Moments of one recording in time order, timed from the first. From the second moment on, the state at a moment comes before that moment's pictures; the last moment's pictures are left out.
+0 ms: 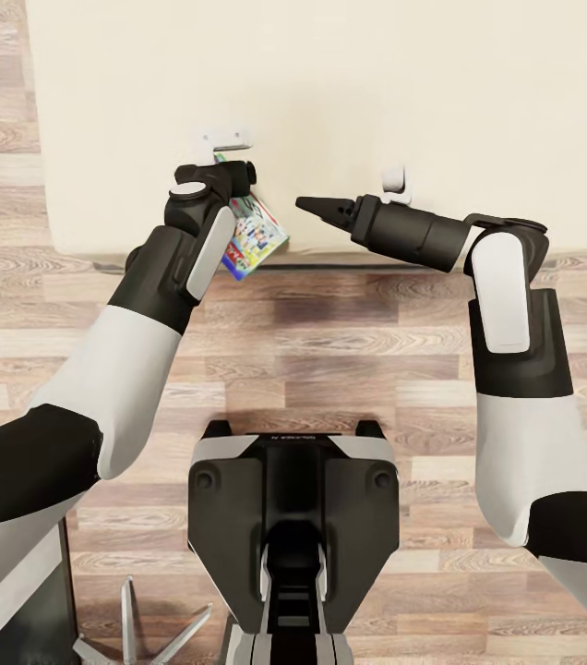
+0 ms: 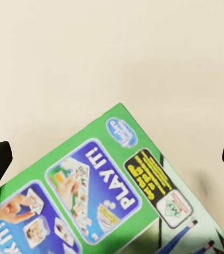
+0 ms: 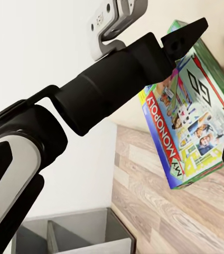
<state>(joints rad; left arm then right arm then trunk) -1.53 -0.17 -0.25 -0.92 0.21 0.42 0.42 -1.25 -0.01 0.09 -1.49 -0.78 1.05 0.42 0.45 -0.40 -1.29</state>
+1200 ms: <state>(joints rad) -1.53 -0.17 -0.26 -0.92 0.22 0.41 0.42 -1.25 -0.01 0.09 -1.49 -0.77 1.05 0.42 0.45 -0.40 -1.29</state>
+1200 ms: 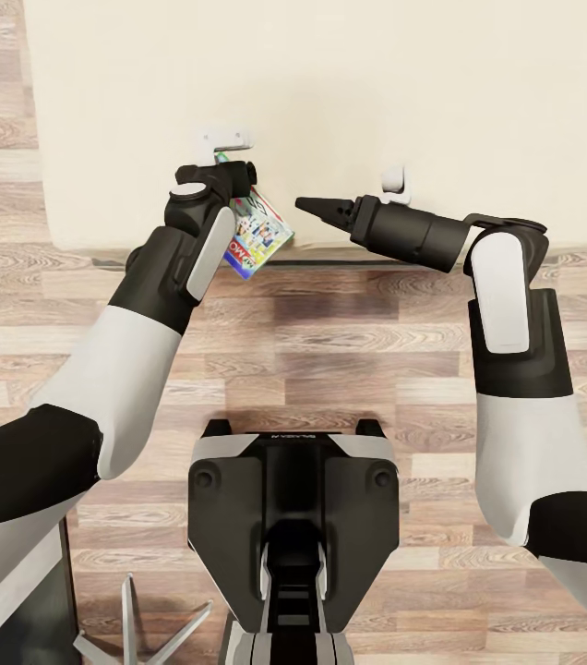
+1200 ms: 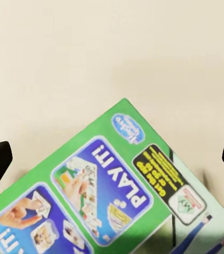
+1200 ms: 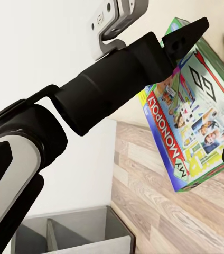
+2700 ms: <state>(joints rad) -1.53 -0.17 -0.19 -0.99 0.21 0.41 0.43 -1.24 -0.01 0.09 -1.49 -0.77 1.05 0.42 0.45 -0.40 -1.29</state>
